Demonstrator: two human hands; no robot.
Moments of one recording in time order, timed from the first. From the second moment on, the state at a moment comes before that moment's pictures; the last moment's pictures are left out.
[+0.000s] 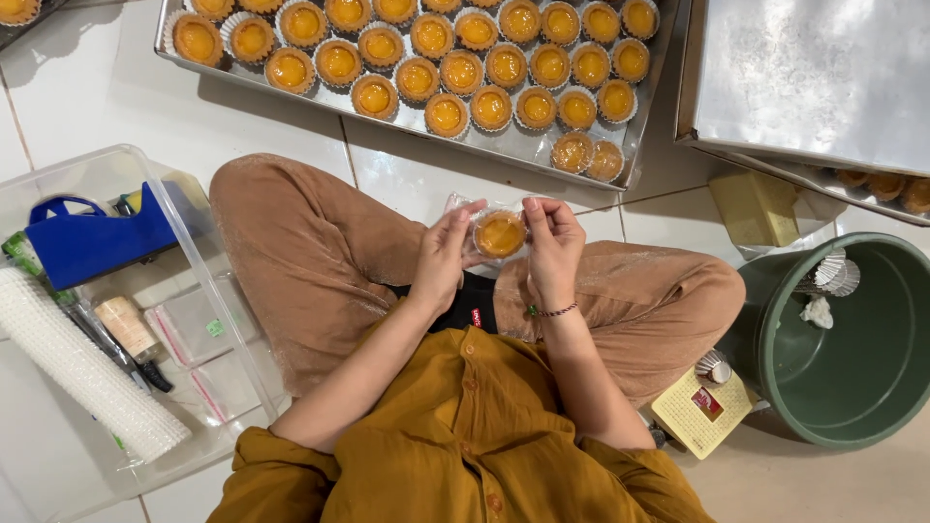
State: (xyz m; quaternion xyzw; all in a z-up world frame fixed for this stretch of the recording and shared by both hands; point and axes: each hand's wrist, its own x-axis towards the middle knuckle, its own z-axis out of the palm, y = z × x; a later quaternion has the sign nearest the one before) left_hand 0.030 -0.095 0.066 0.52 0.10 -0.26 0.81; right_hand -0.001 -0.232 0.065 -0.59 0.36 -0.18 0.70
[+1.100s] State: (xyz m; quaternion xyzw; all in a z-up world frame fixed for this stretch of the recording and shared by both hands) left_hand 0.091 -0.151 0.019 0.76 -0.18 -0.26 0.57; right_hand 0.015 -0.377 0.027 -0.88 0.38 -0.14 0.25
